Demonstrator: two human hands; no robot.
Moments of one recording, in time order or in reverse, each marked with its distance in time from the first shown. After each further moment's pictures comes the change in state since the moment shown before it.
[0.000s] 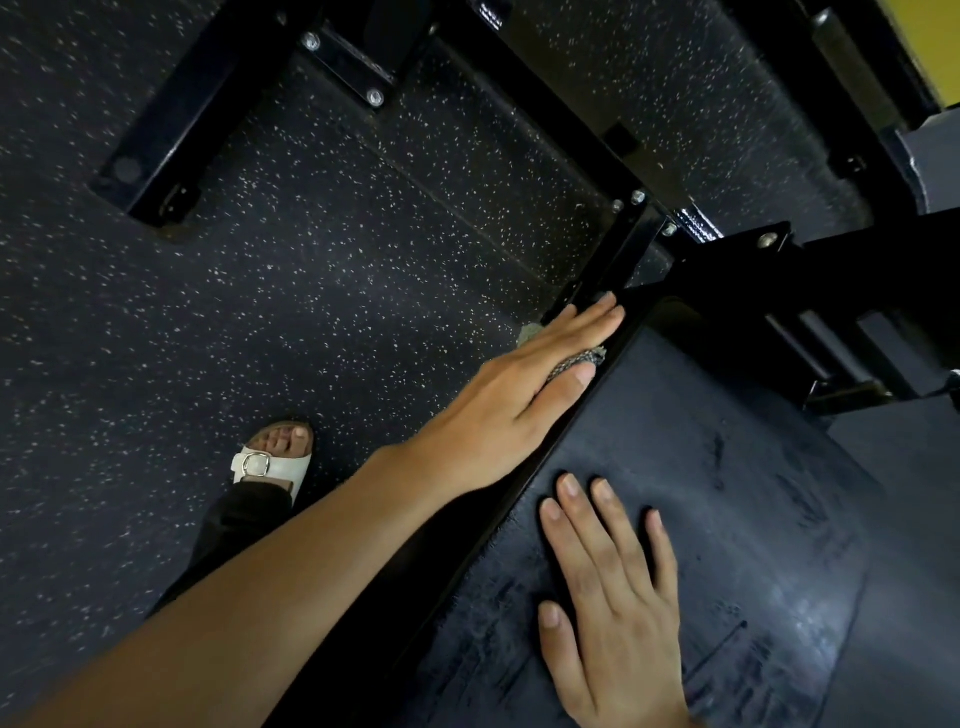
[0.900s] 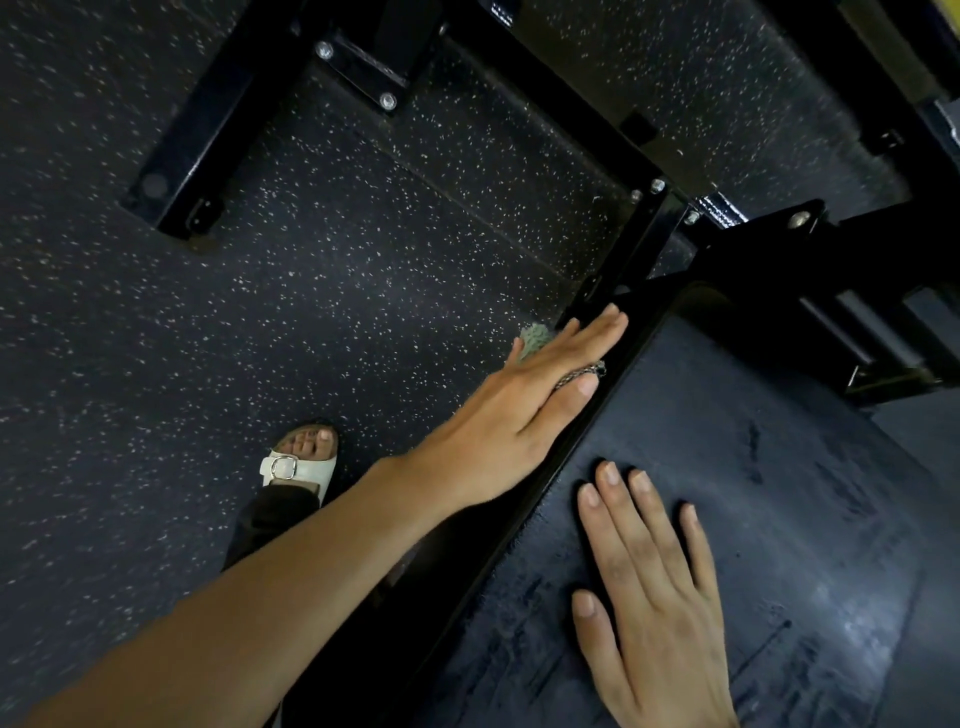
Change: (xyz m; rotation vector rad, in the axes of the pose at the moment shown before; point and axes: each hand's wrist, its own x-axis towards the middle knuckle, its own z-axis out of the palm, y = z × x) left_hand -0.016 -0.008 -0.003 0.023 -0.048 -0.051; right_hand 0.000 0.001 -0.003 -0.009 -0.016 0.023
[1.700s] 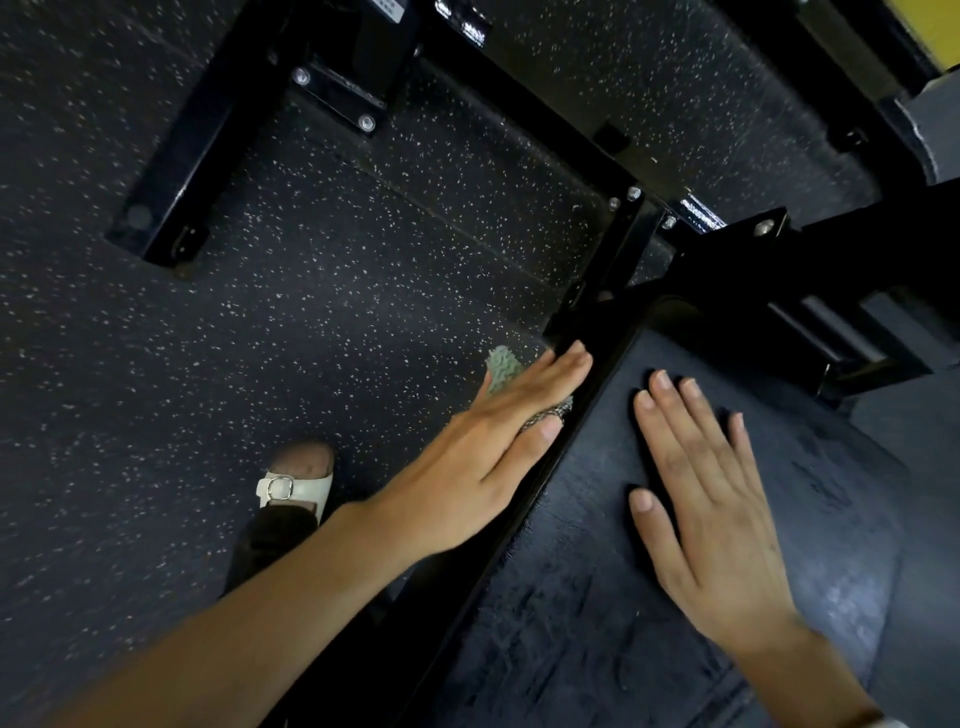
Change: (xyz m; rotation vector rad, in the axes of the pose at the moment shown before) left_hand -0.020 0.005 -0.008 0.056 -0.042 0.027; right_hand 0.043 0.049 -0.024 0.011 -0.019 0.054
